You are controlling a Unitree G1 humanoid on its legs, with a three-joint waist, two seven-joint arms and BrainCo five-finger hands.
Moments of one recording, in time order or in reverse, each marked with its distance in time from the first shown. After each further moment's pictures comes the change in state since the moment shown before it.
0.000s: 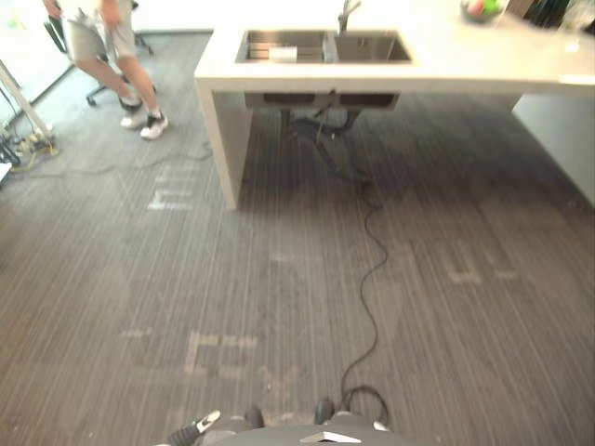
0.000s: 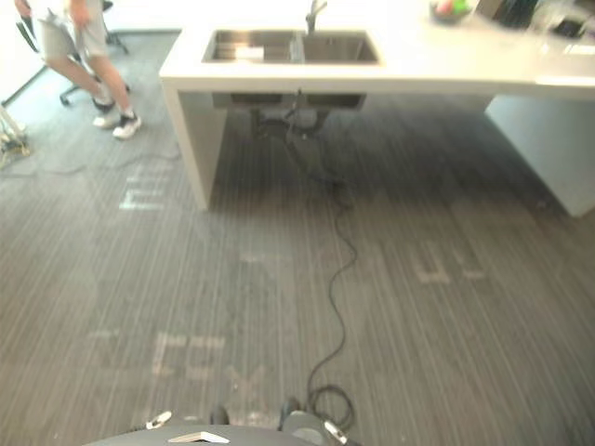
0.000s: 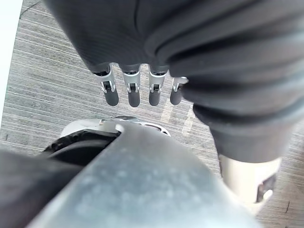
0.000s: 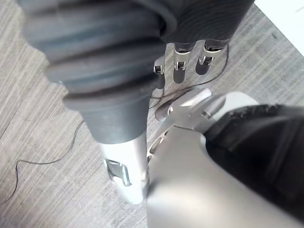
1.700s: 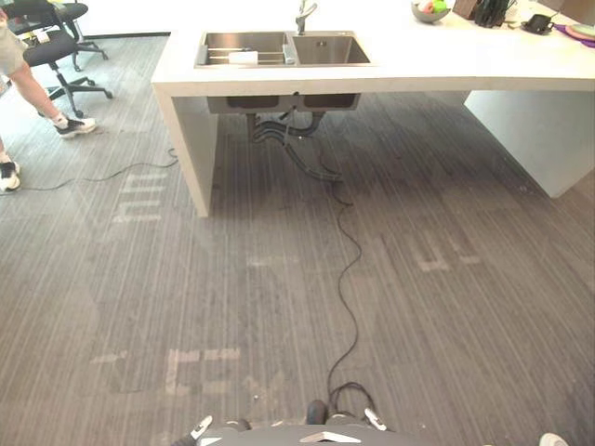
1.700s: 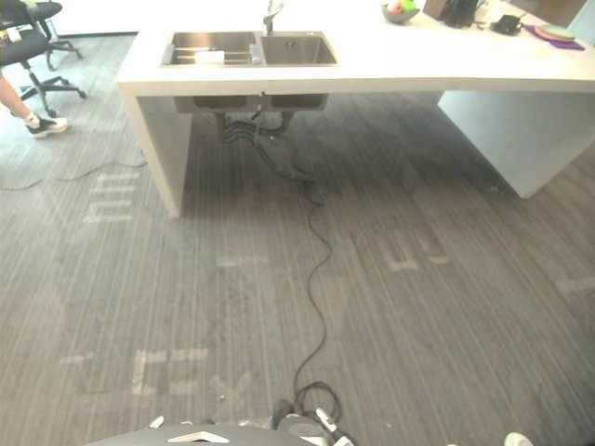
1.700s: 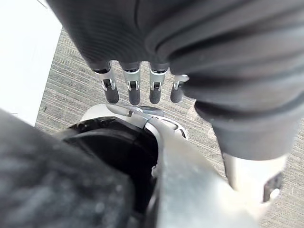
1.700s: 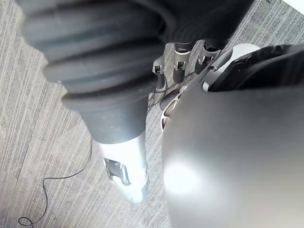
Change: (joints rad) left arm -0.039 0.003 0.118 0.106 -0.111 0.264 0.055; right arm -0.024 0.056 -0.118 0.018 -0.054 0.031 -0.033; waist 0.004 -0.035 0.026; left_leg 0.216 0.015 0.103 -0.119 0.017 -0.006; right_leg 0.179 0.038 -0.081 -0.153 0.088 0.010
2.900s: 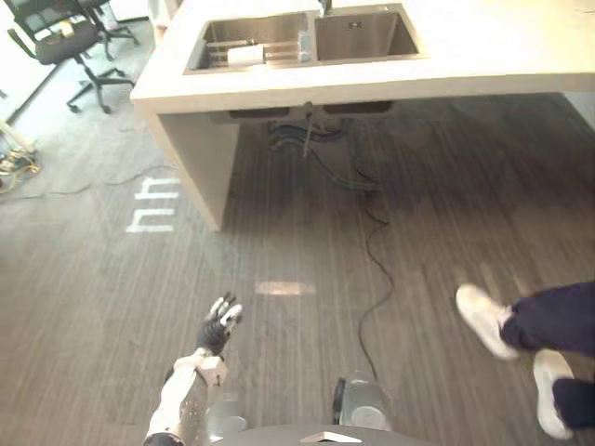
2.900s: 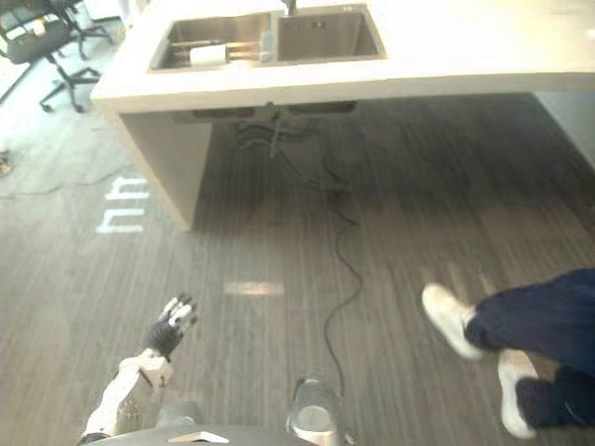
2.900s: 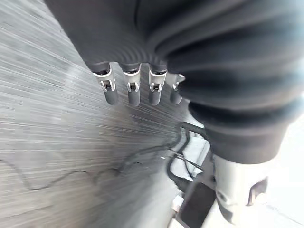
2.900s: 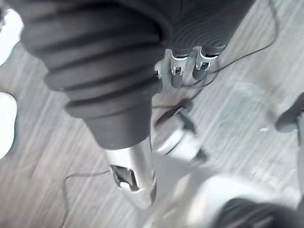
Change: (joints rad) left arm -0.035 -0.071 -0.199 -0.691 -0.169 -0.538 -0.048; right arm 0.046 -0.107 -0.055 -0.050 0.136 -0.048 -0.020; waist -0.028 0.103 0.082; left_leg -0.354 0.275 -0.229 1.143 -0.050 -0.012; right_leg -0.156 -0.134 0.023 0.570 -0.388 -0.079
